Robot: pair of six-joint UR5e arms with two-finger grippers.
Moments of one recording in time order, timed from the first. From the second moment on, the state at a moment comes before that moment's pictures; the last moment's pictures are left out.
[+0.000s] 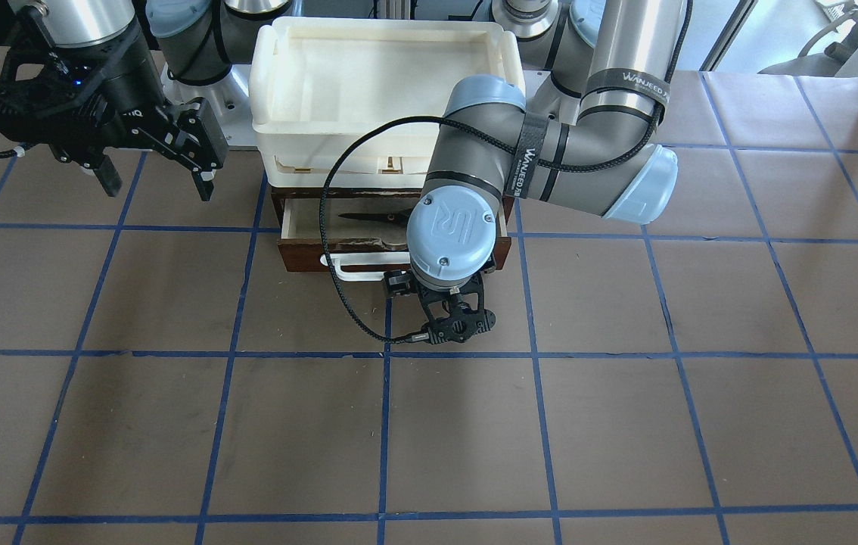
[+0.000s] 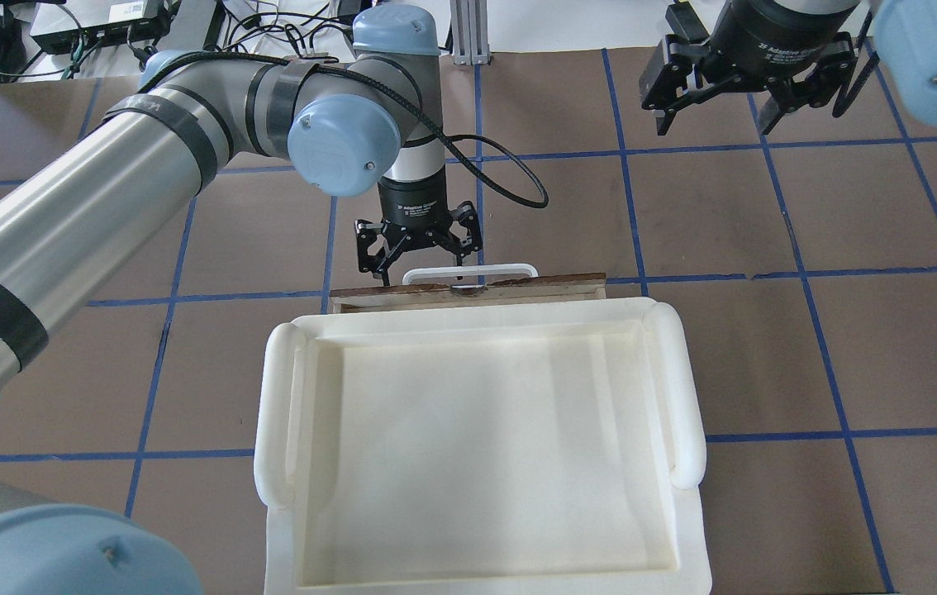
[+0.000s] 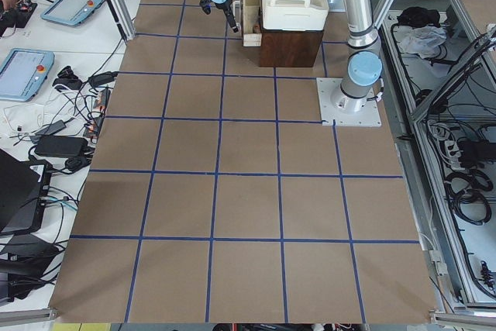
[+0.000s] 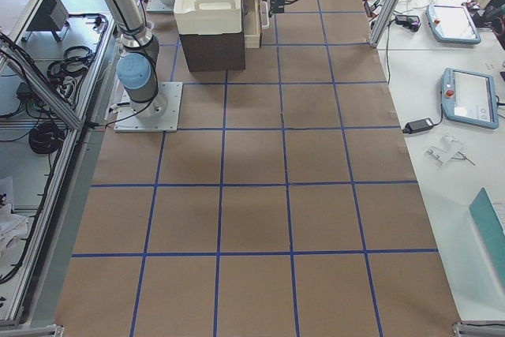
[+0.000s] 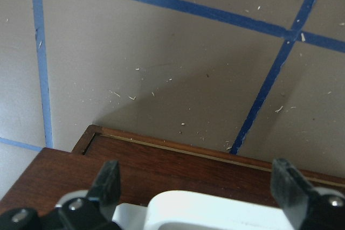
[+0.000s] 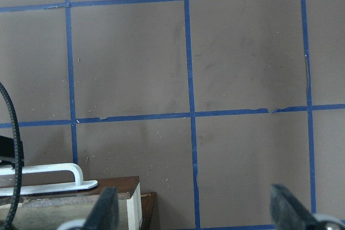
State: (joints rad) left arm -1.86 -2.03 -1.45 -1.60 1.51 -0.53; right arm 1.60 -1.57 1.50 -1.65 -1.57 0.08
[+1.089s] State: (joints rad) left arm -1.87 -2.00 -1.45 -1.73 1.51 -0.53; right arm 1.60 -1.57 1.50 -1.65 -1.57 0.08
